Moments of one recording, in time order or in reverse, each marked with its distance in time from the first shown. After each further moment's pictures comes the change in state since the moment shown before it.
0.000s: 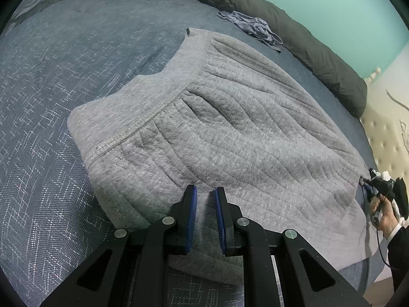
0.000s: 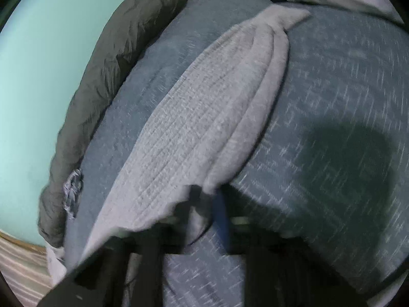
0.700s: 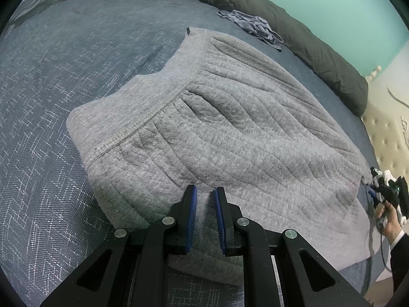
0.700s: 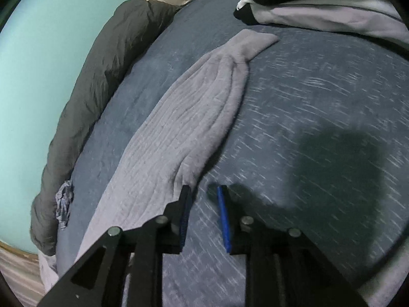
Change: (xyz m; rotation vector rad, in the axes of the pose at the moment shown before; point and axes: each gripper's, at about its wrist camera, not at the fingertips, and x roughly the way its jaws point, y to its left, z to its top) left arm 0.002 -0.001 0.001 0.004 0.002 0.009; right arm -0.045 -0.034 0.003 0.029 -0.023 -0.017
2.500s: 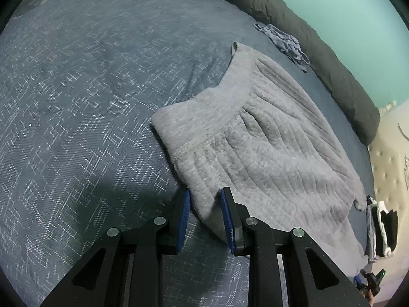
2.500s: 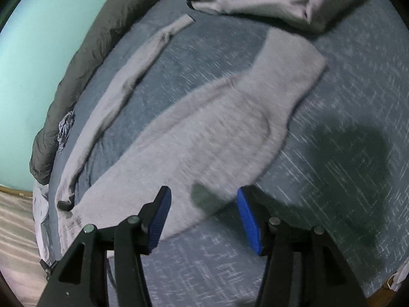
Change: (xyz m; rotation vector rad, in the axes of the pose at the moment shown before) left arm -0.044 0.034 -0.011 -0.231 -0.014 0.064; right arm -0.187 -0.153 -0.053 -0.174 0.282 -0.043
